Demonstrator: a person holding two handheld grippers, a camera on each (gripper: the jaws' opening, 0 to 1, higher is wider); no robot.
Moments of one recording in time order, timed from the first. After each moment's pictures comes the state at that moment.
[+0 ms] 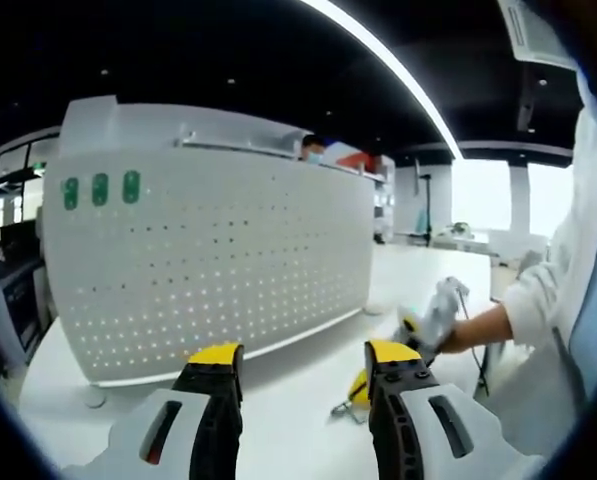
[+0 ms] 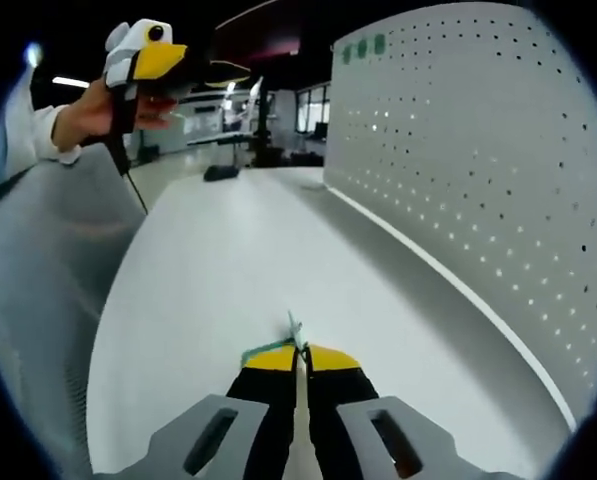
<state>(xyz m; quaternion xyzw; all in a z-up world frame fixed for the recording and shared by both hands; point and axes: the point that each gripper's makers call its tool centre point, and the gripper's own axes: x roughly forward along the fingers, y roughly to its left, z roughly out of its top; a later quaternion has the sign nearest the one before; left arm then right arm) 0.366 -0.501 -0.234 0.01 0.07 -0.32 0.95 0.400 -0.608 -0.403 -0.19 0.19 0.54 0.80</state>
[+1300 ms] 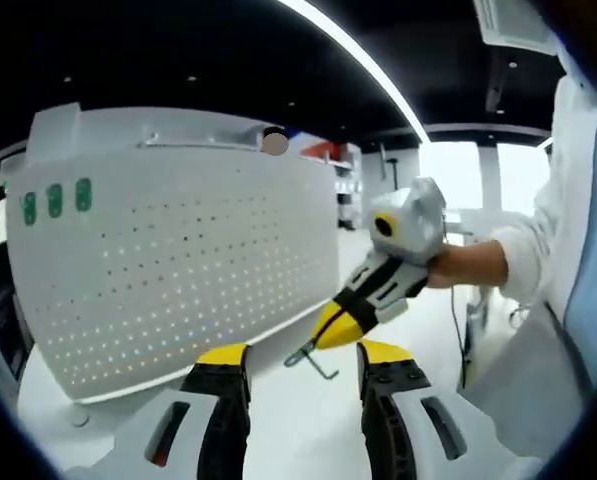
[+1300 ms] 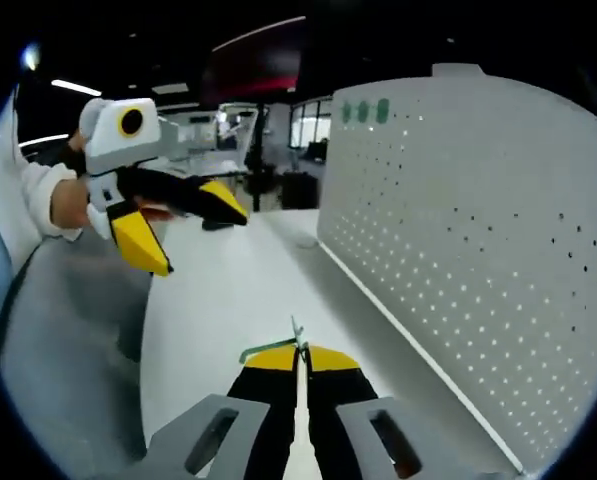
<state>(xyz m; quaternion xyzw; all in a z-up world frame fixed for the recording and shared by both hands) 0.355 -0.536 -0.245 0.05 0.08 -0.38 0.92 0.390 -0.578 -0.288 -0.19 0.16 0.54 0.81</state>
